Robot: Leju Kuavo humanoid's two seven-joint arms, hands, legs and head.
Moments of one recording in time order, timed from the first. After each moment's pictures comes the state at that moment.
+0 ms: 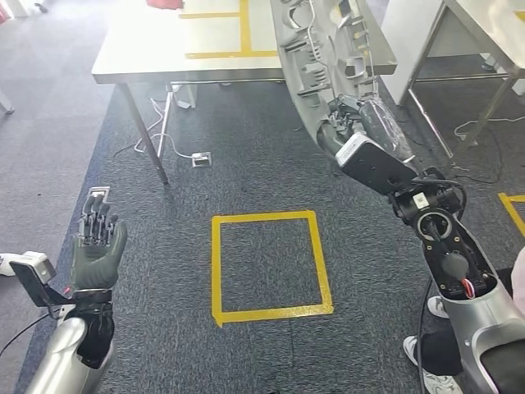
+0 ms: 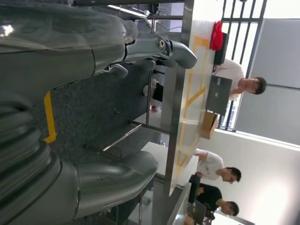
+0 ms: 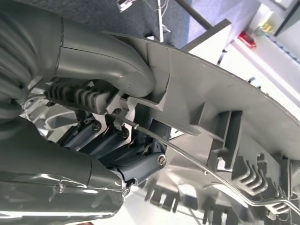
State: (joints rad) left arm -0.35 0.02 -0.40 -1.14 0.43 -0.04 -0.52; right arm -0.41 -0.32 0.20 -1.87 0.40 0.08 -0.06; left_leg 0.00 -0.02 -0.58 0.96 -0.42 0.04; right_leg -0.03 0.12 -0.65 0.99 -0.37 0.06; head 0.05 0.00
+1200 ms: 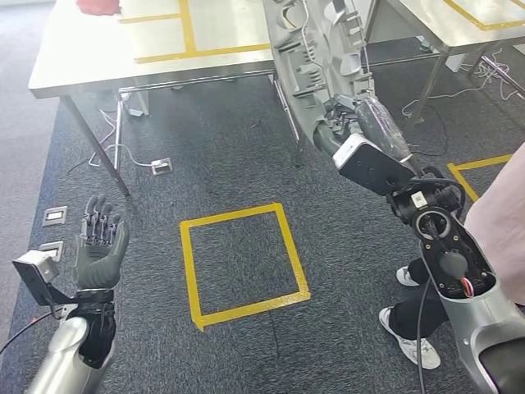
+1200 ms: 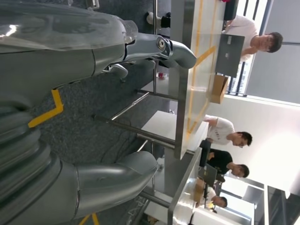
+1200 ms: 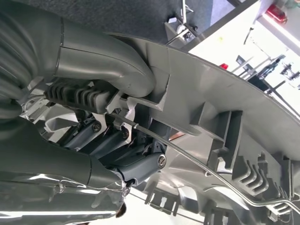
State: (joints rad) left arm -0.34 0.03 -0.40 -1.14 0.43 -0.03 -0.51; right arm -0.43 -0.31 0.22 -1.87 0.40 0.10 -0.07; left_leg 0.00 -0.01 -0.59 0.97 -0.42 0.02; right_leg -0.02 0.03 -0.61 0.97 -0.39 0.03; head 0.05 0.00
